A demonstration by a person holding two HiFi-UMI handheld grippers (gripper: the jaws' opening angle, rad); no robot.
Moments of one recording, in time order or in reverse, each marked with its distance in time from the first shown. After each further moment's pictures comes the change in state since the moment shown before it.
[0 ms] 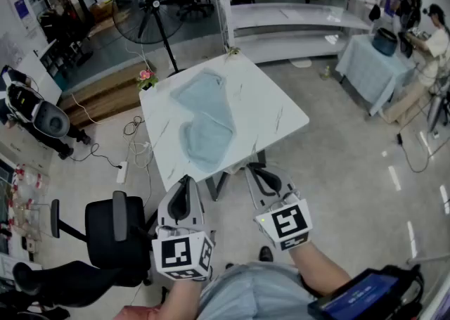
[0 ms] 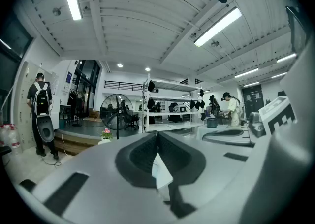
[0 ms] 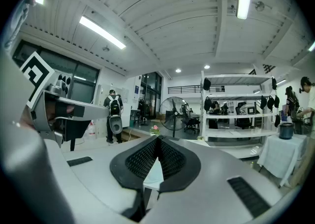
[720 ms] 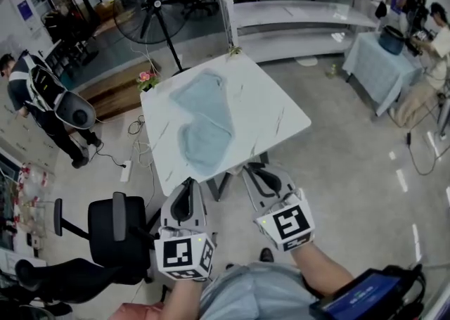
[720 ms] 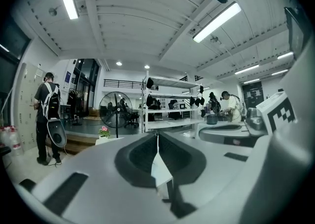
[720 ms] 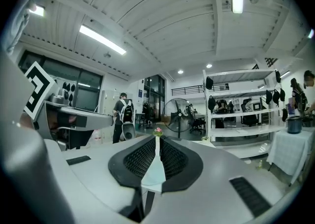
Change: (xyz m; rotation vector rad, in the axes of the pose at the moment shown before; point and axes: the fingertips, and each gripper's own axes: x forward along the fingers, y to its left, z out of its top) left arm 0.005 -0.017 -0.015 0.013 0.028 -0.005; right arm -0.003 -0.006 -0.001 0.049 -0.037 0.064
